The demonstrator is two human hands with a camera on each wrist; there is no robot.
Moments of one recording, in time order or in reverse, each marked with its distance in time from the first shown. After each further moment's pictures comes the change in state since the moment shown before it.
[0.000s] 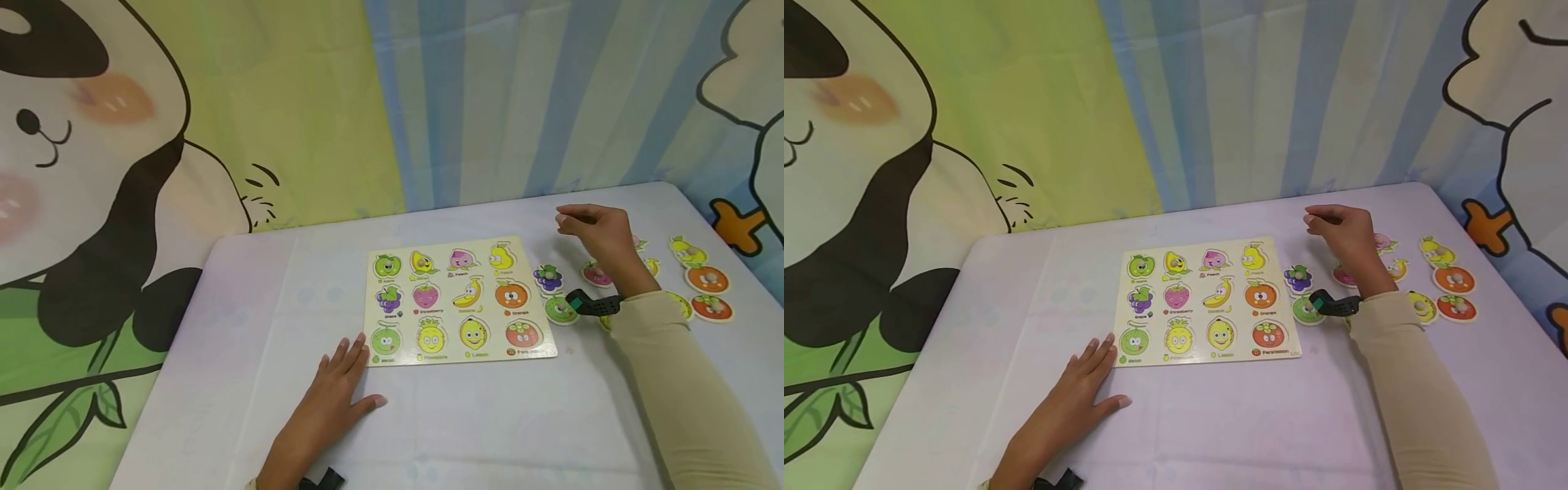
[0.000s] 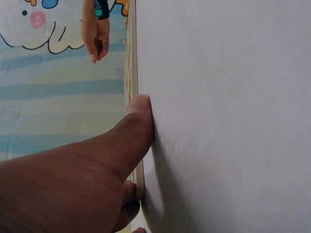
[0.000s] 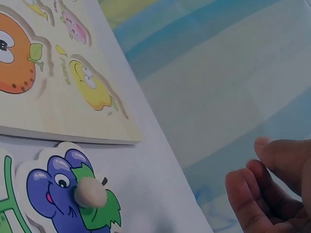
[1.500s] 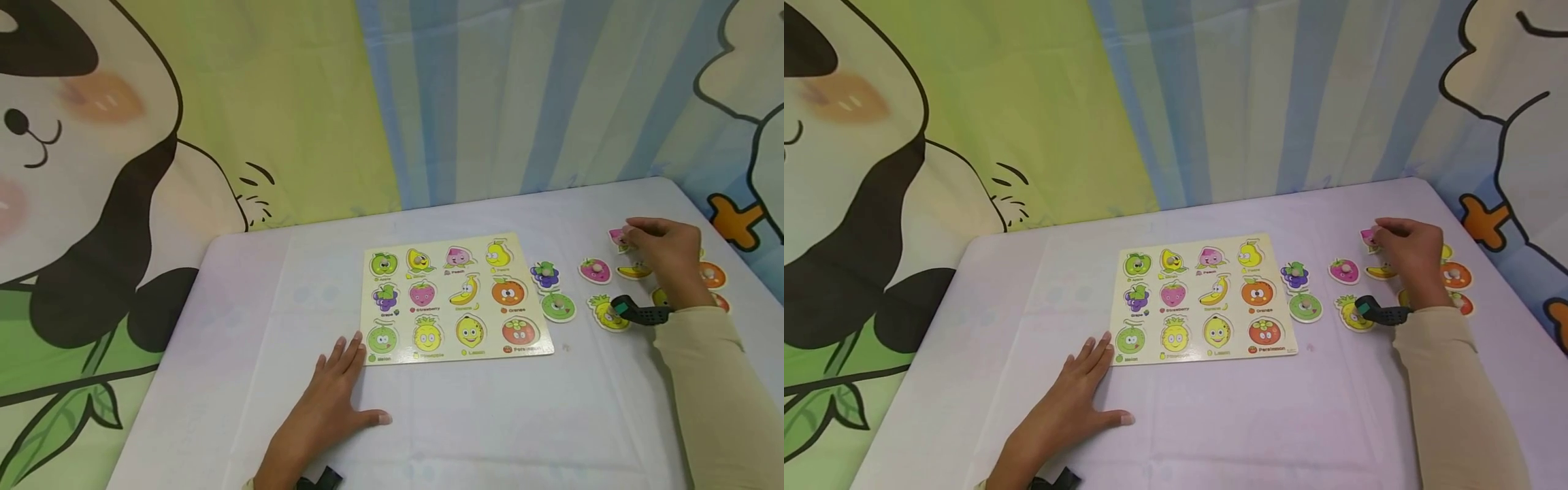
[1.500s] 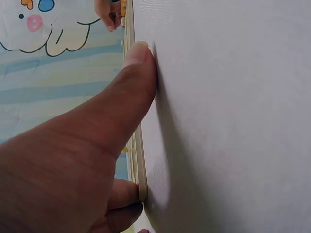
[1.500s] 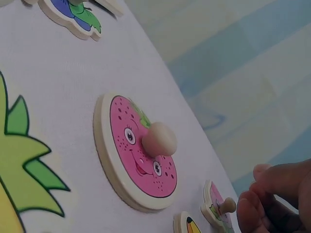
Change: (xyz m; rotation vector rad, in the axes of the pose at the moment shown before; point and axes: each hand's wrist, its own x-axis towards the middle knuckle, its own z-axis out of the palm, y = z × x) left_hand 0.002 0.006 -0.002 -0.023 -0.082 -0.047; right_hand -0.006 0.060 -0.062 -0.122 0.193 0.238
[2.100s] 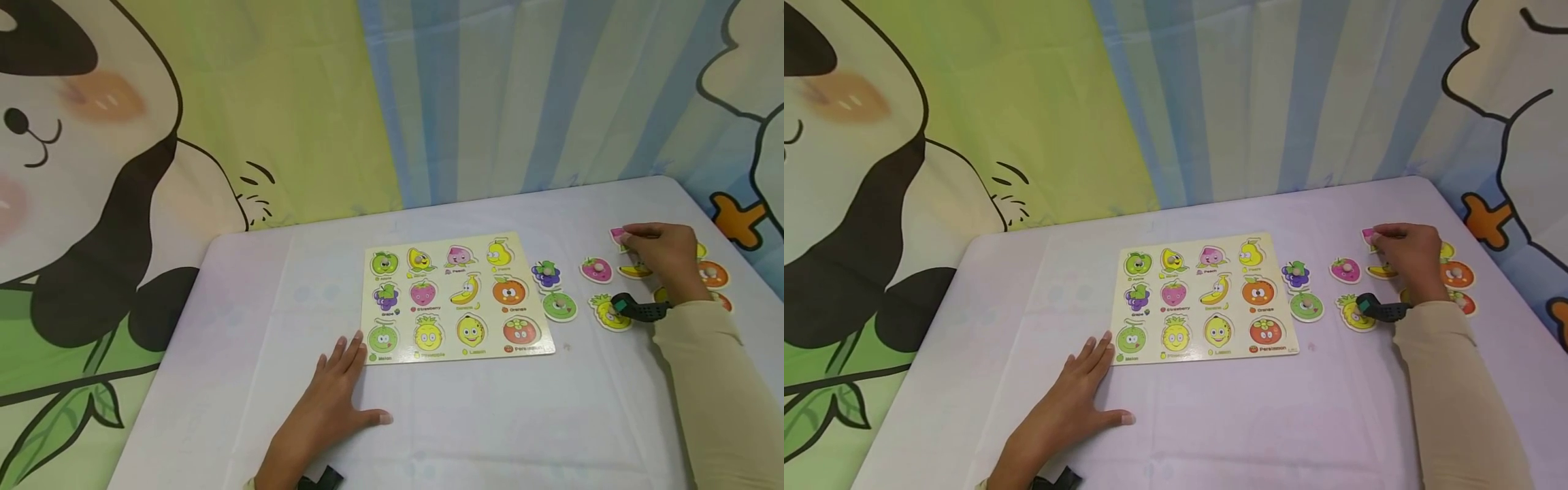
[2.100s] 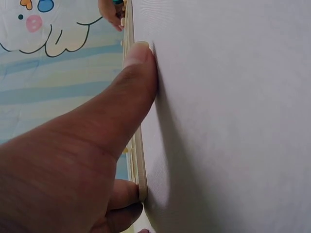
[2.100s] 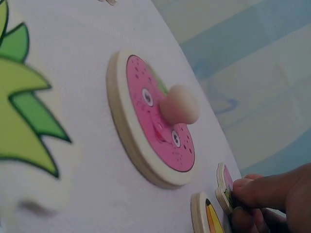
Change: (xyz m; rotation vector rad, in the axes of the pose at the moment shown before) left_hand 0.001 0.000 0.001 0.006 -0.006 -0.005; right_hand 0.012 0.009 0.001 -0.112 -0.057 -0.007
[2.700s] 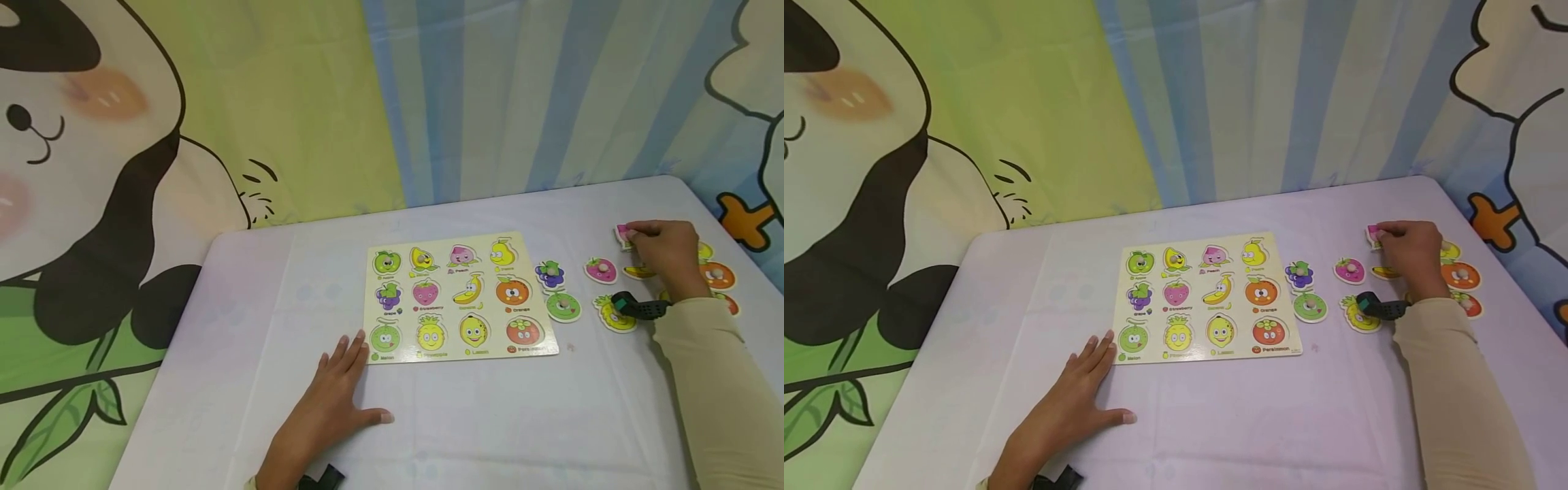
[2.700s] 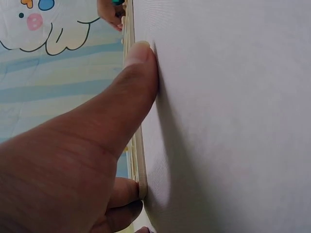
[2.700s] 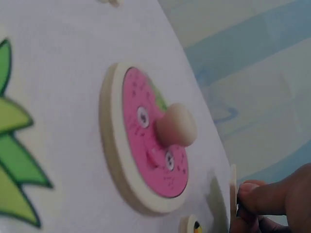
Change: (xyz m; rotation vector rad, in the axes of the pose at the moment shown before) left_hand 0.001 -0.001 0.001 0.010 -0.005 -0.011; right_hand 0.005 -0.009 0.003 -0.047 -0.002 -0.002
